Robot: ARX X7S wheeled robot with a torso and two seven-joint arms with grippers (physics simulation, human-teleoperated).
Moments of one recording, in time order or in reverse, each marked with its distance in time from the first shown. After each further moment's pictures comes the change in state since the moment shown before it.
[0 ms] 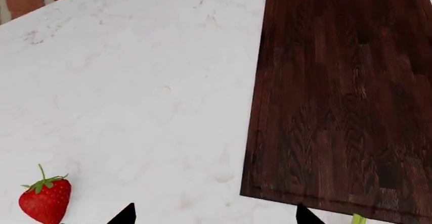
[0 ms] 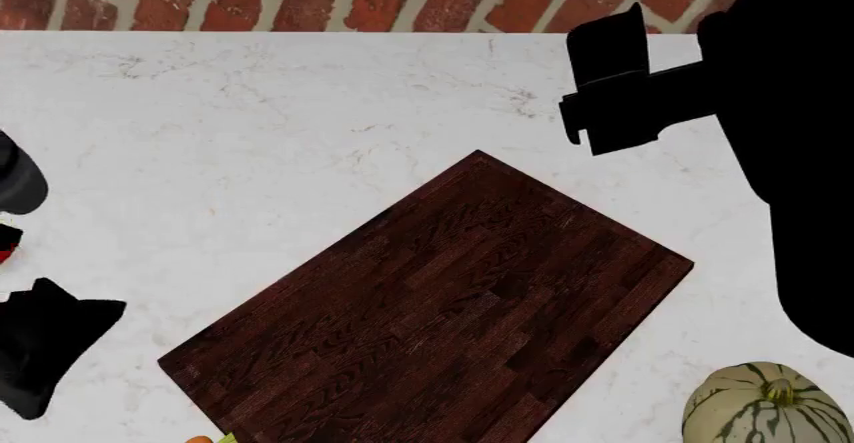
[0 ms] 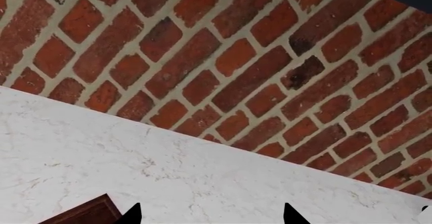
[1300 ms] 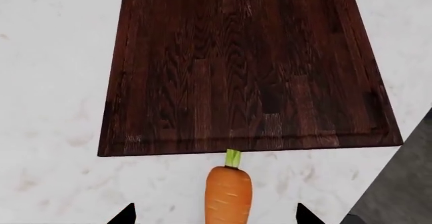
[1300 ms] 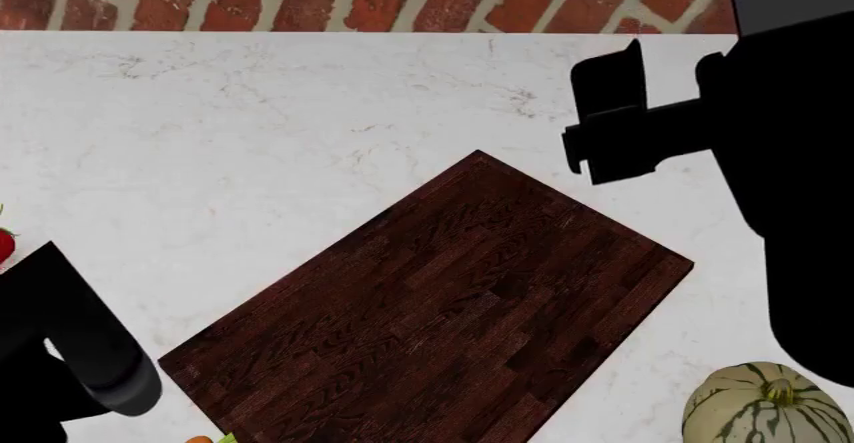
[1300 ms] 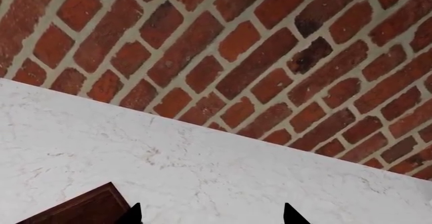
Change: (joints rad) left arm 0.137 0.012 0.154 0.204 -0.209 0.121 -0.095; right arm -0.078 0.037 -0.019 -0.017 -0.005 -0.083 -0.017
